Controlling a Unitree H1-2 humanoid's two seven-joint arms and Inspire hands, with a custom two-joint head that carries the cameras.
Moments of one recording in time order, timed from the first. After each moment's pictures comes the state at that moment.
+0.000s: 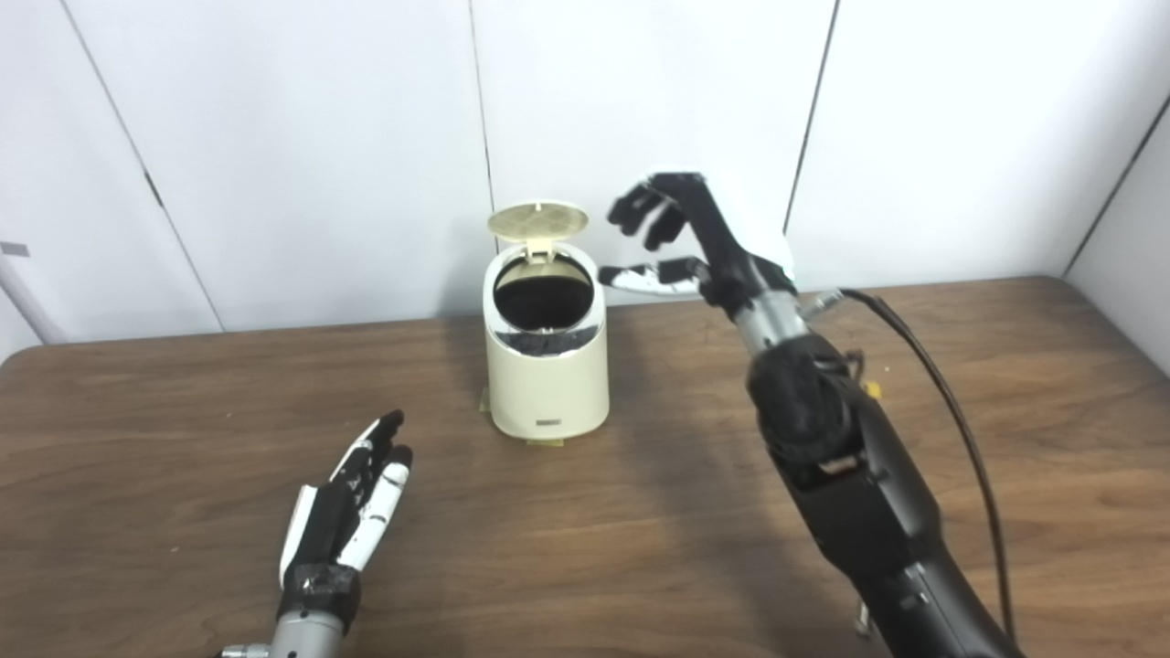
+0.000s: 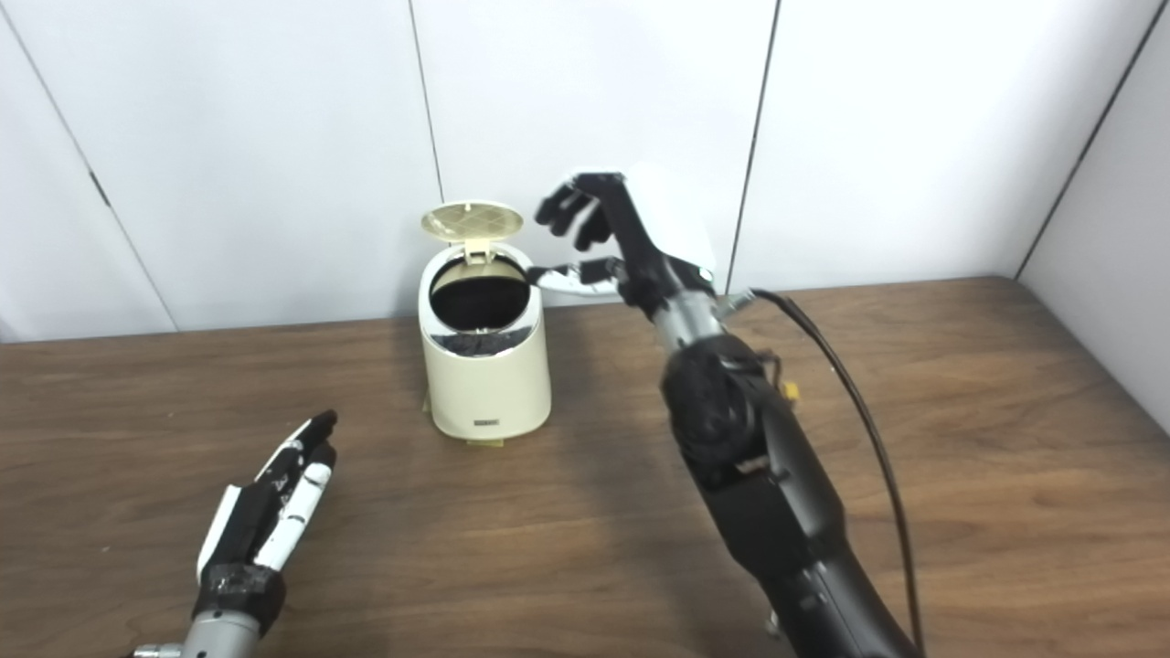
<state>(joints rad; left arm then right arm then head) -0.02 0.07 0.02 -0.18 0.03 0.19 -0.05 -0.54 -0.16 0.16 -0.06 -0.62 0.21 -0.05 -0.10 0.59</state>
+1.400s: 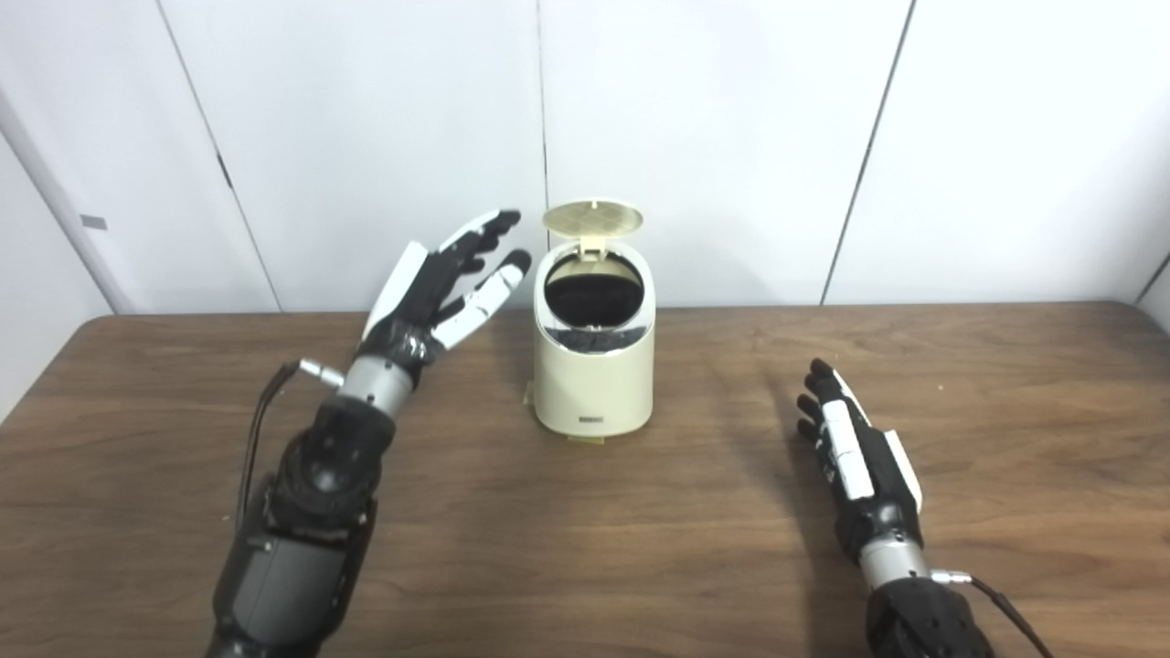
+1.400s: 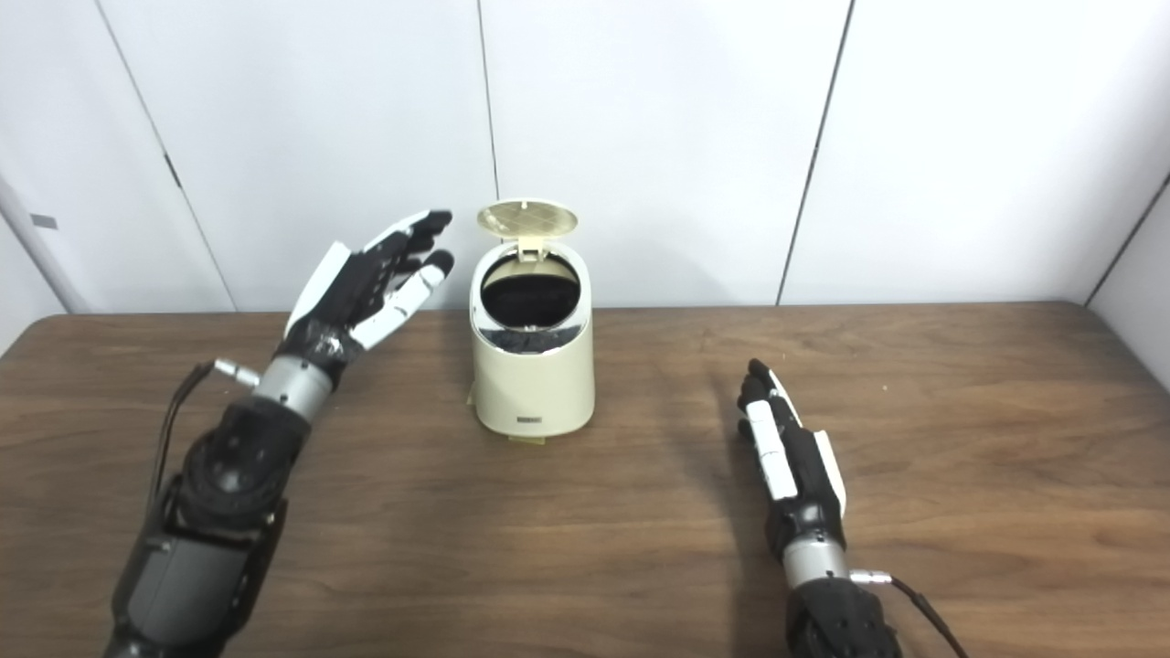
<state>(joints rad) -0.54 0.24 -0.15 -0.05 0.27 0.24 -0.16 -0.12 0.02 -0.11 -0.06 0.02 0.20 -0.04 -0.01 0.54</state>
